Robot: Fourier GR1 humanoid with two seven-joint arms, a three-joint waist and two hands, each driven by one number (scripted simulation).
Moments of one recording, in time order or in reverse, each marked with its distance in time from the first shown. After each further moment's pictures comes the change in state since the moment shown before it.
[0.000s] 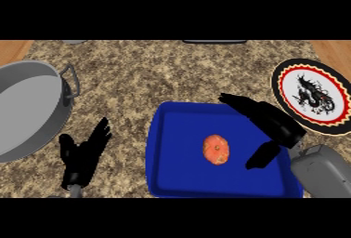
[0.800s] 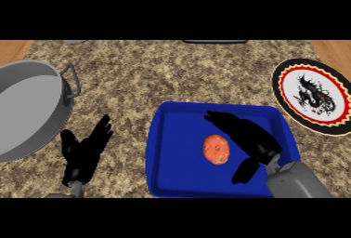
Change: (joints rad) left arm -0.010 -0.053 0.056 -0.022 -0.069 -0.045 0.052; right arm 0.106 0.176 0.010 0.000 0.256 0.045 0.033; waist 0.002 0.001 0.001
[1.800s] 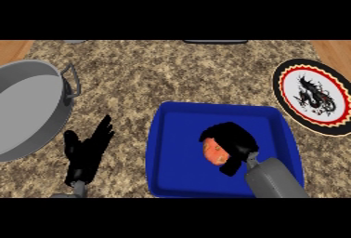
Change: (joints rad) left arm 0.005 -0.061 0.055 0.011 -0.069 -0.043 0.001; right arm -0.046 0.135 0.002 0.252 0.306 -0.040 -0.104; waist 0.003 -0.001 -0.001
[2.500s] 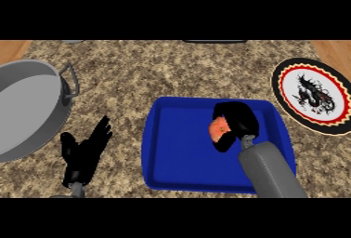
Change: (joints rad) left arm 0.012 -0.009 0.028 -0.001 -0.012 -0.028 -0.014; right arm -0.102 0.137 -0.244 0.113 0.113 -0.172 0.318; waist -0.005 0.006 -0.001
